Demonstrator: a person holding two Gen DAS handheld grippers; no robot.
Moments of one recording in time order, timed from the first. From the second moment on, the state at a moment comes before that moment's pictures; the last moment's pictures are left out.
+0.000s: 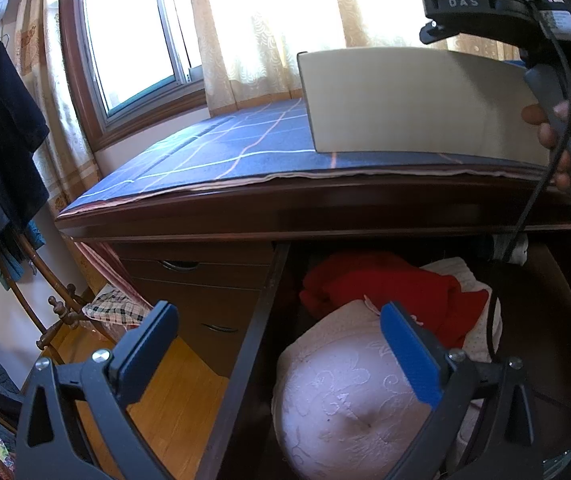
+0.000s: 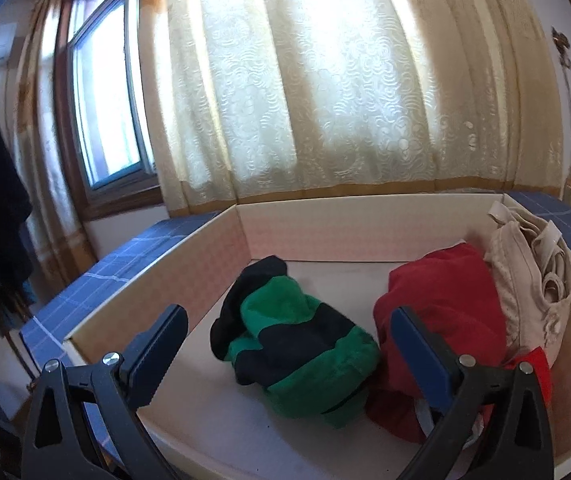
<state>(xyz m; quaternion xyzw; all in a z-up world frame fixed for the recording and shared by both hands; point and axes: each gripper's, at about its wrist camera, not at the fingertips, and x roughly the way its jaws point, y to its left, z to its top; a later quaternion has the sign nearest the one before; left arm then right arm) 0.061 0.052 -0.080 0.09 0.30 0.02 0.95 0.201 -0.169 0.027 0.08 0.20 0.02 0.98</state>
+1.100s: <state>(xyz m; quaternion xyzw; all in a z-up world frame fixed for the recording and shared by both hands) 0.060 0.053 -0.078 0.09 0.30 0.03 0.95 0.042 -0.135 0.003 -0.05 0.00 0.00 1.00</state>
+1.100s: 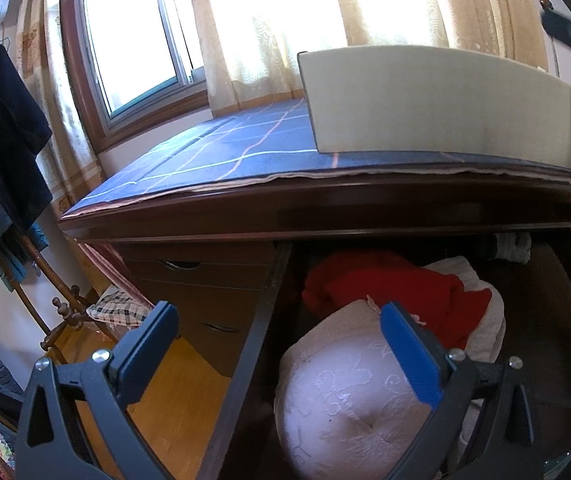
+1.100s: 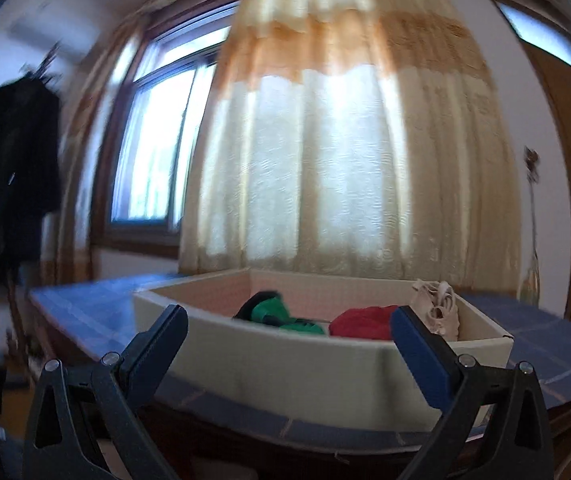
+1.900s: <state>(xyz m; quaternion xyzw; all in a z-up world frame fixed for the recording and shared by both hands) 0.057 0.052 -0.077 0.10 0.29 0.03 0.95 0.038 -0.124 -0.039 -0.18 0.13 0.11 0.97</state>
